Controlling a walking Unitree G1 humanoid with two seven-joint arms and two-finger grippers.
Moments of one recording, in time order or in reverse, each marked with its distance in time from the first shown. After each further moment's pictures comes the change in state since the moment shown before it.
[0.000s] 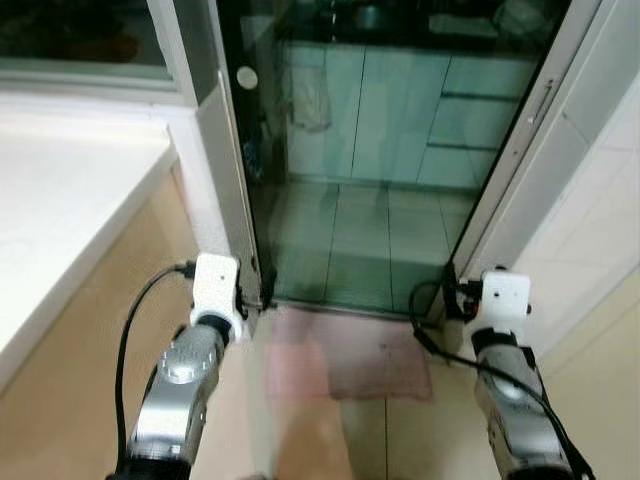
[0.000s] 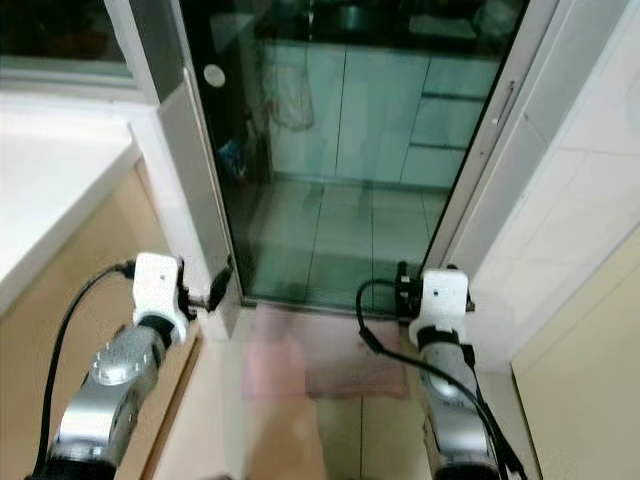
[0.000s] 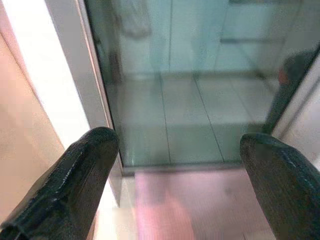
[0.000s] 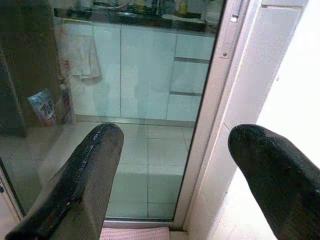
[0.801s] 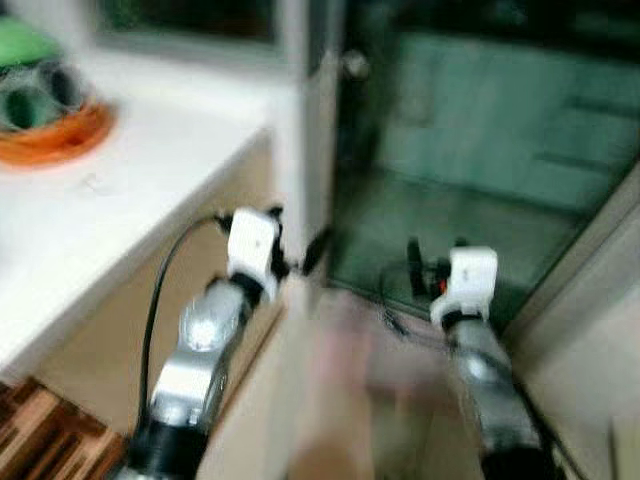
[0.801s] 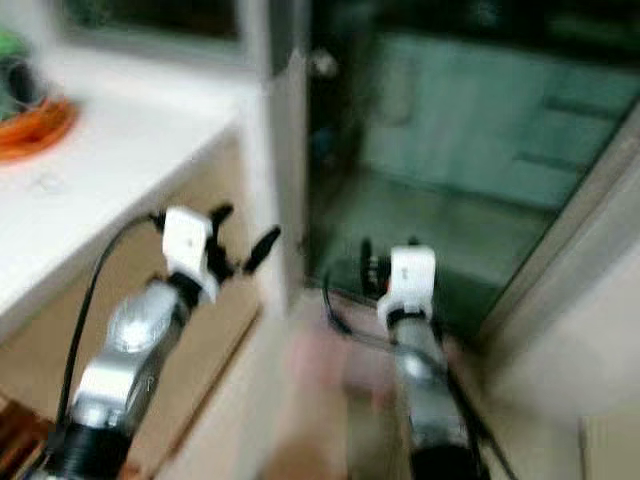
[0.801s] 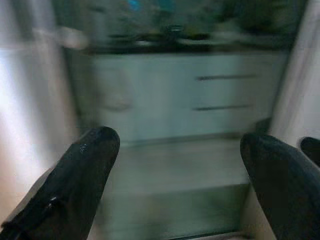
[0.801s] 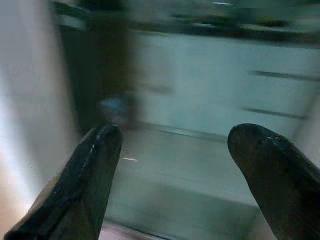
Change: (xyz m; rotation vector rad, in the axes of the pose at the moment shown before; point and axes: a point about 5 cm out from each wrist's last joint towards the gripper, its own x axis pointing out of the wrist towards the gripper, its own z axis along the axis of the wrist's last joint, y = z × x) left arm 0.017 -0.060 0.075 0.019 -0.349 -0.358; right arm 0.011 0.005 0.014 0.042 -0.069 0.028
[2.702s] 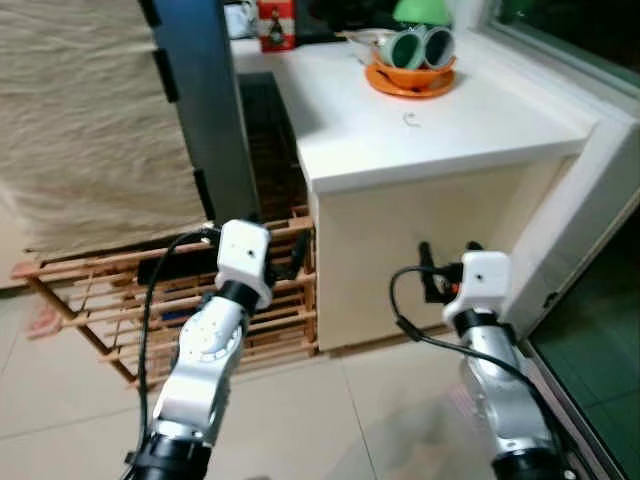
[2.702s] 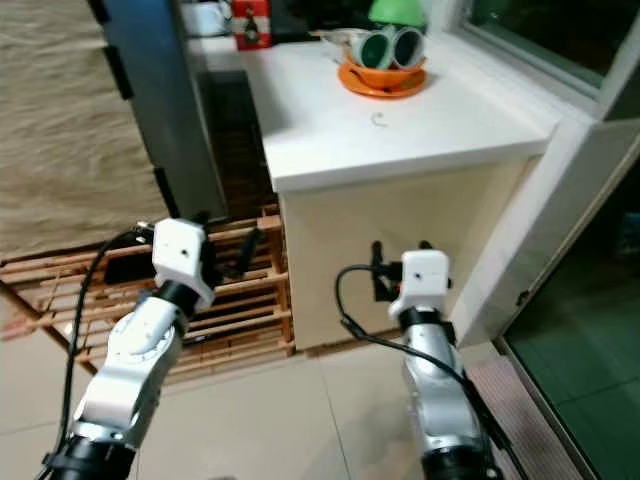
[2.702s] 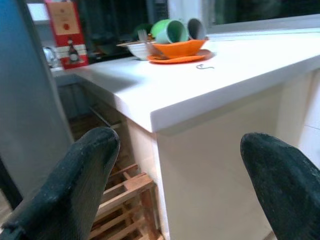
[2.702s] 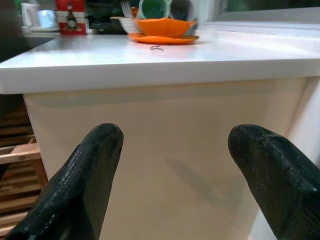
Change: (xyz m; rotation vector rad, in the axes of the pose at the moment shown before) left arm -0.019 0.020 -0.004 0.121 0.007 0.198; right arm 0.001 0.014 0.006 0.027 -0.021 0.098
